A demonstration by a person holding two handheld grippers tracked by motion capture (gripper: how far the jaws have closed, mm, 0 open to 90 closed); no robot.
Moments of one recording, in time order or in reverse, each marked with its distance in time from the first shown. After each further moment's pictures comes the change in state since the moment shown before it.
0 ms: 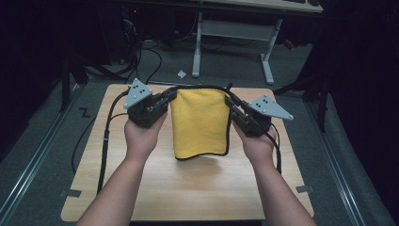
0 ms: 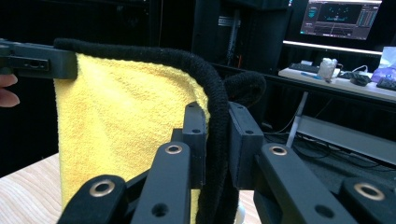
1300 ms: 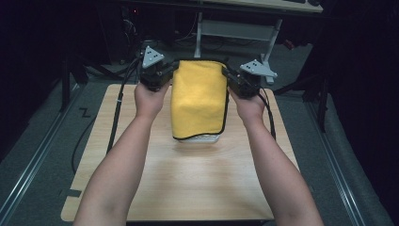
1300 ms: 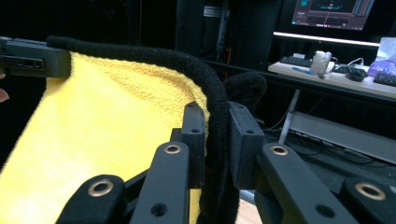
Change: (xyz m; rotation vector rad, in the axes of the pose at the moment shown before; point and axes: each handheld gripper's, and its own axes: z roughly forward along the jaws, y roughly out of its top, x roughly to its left) left arm 0.070 0.015 0.098 0.052 0.093 0.075; right arm -0.067 0.009 0.106 0.039 -0.026 0.012
